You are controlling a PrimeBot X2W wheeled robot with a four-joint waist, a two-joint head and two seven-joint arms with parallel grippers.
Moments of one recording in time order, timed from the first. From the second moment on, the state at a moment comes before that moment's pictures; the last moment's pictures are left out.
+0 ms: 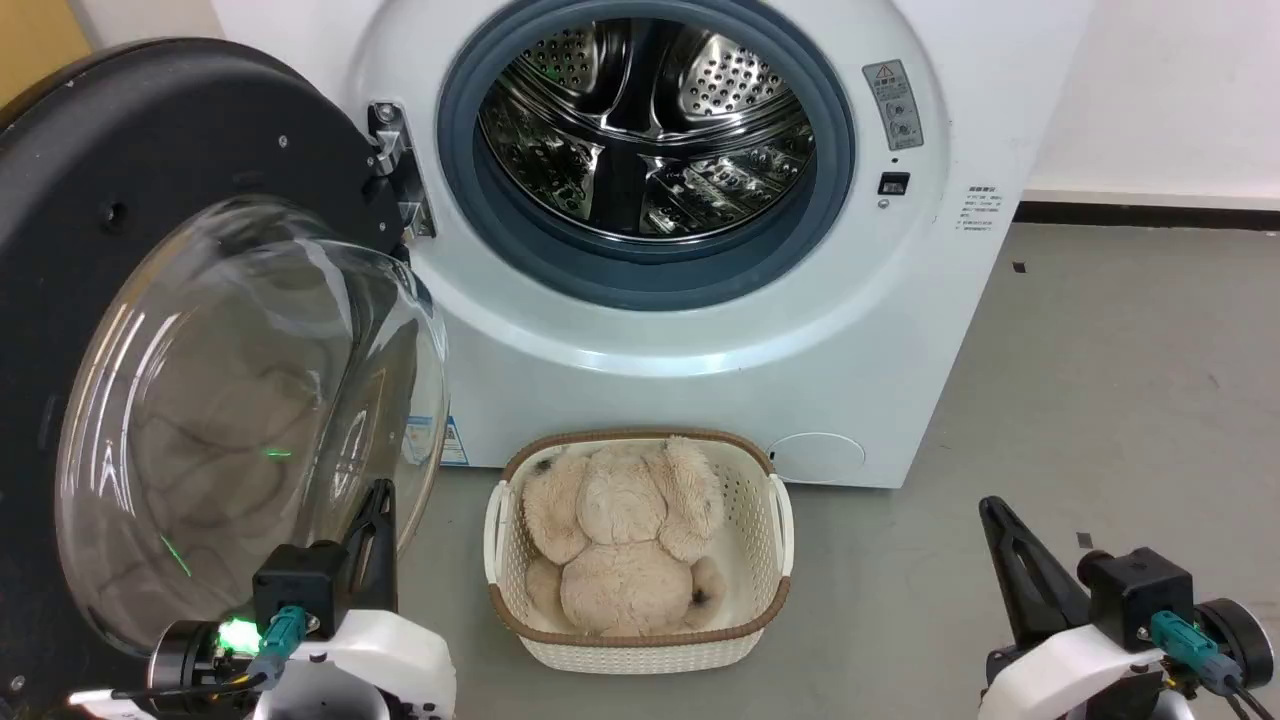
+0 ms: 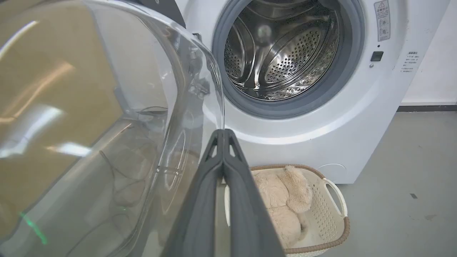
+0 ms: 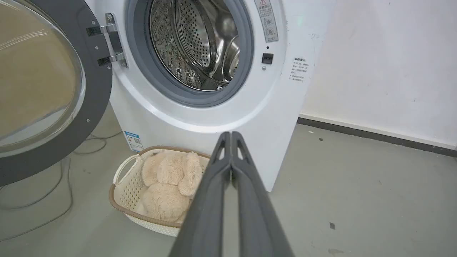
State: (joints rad) left arm -0.01 0.05 0.00 0.00 0.00 0.01 0.00; right arm 0.01 -0.06 0.00 0.00 0.01 0.13 0.00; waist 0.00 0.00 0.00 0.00
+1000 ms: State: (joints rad) left arm -0.01 0.05 0.00 0.00 0.00 0.01 0.00; right arm 0.01 -0.06 0.00 0.00 0.01 0.13 0.00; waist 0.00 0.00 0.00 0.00
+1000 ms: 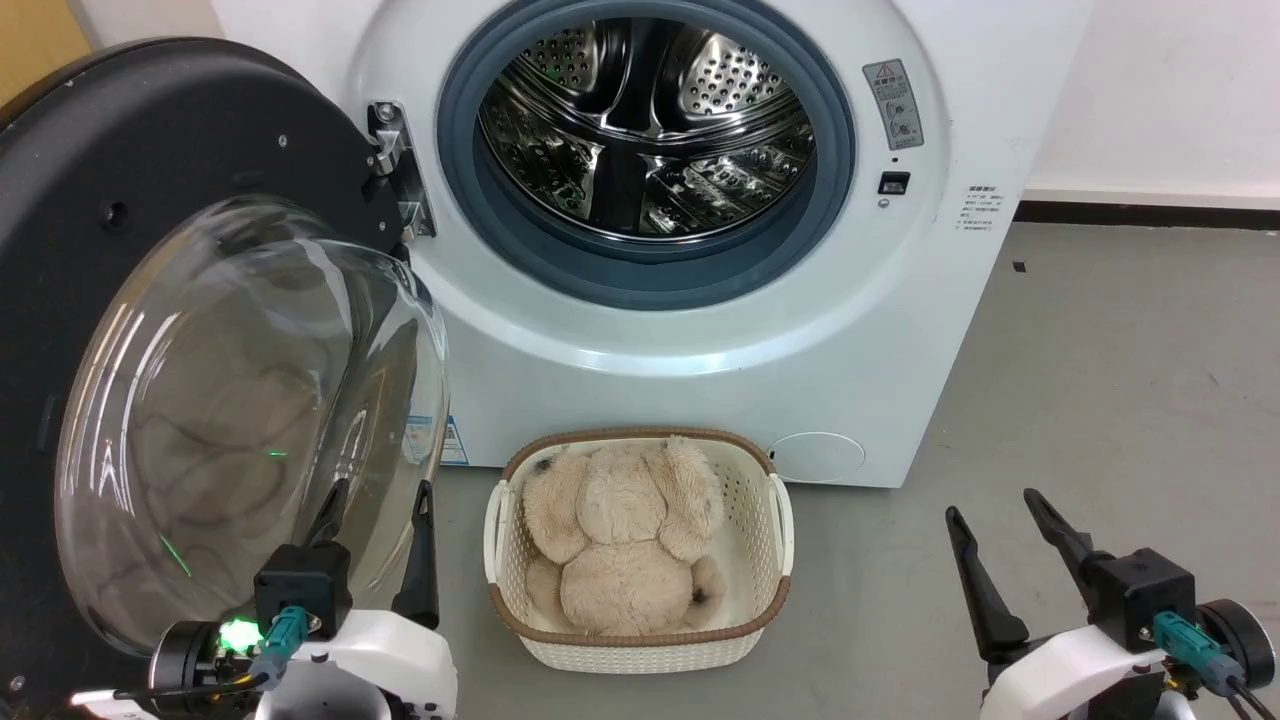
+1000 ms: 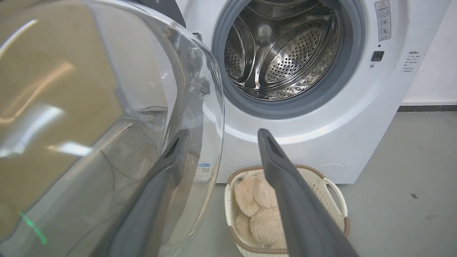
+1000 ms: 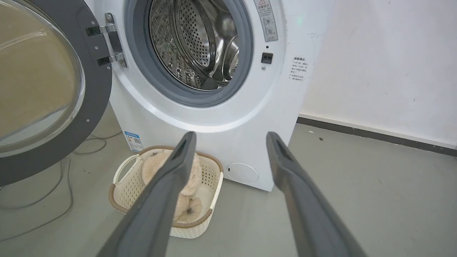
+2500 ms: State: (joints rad) left arm -0.18 0.08 -0.06 -0.16 -0.01 0.04 -0.09; right arm 0.01 -0.06 -0.08 0.00 0.05 0.13 -0.09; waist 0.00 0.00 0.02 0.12
